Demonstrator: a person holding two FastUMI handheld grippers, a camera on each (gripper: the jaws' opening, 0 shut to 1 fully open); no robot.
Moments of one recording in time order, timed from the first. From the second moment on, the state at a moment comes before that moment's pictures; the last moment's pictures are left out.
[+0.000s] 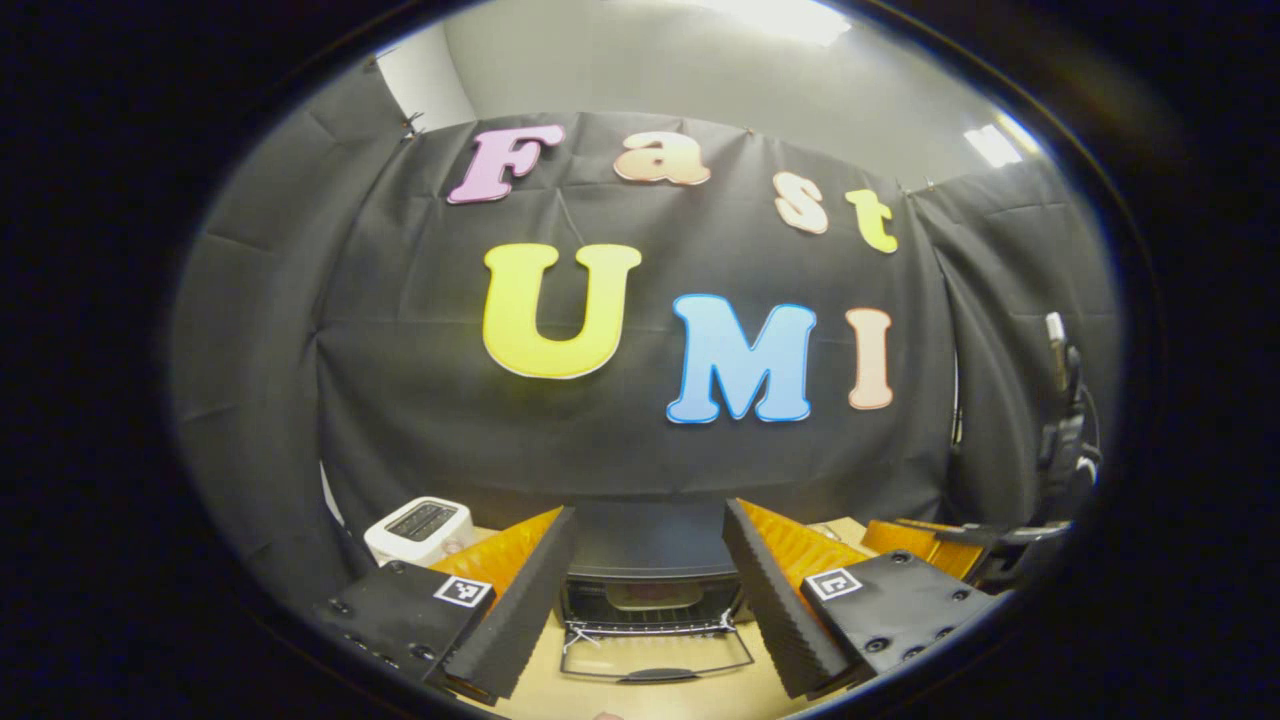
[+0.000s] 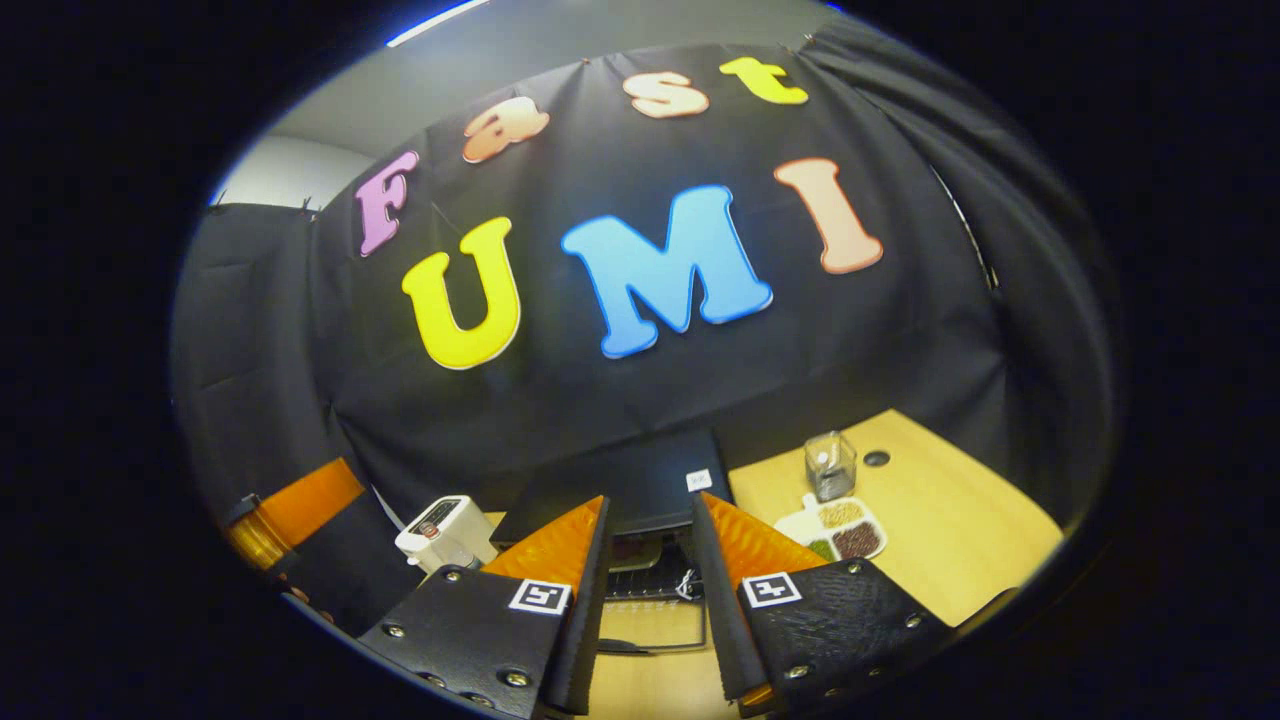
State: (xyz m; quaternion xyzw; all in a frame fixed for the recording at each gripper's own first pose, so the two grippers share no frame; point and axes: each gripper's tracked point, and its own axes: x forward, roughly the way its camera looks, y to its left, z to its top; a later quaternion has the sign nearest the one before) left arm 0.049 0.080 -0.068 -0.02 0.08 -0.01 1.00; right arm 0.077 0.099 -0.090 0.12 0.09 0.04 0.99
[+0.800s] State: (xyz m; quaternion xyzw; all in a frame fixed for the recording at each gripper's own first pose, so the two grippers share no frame) left arm 0.042 0.013 -0.241 -0.02 0.30 -0.03 0.95; right arm 0.037 0.021 -0.035 0.06 0.01 0.01 1.00
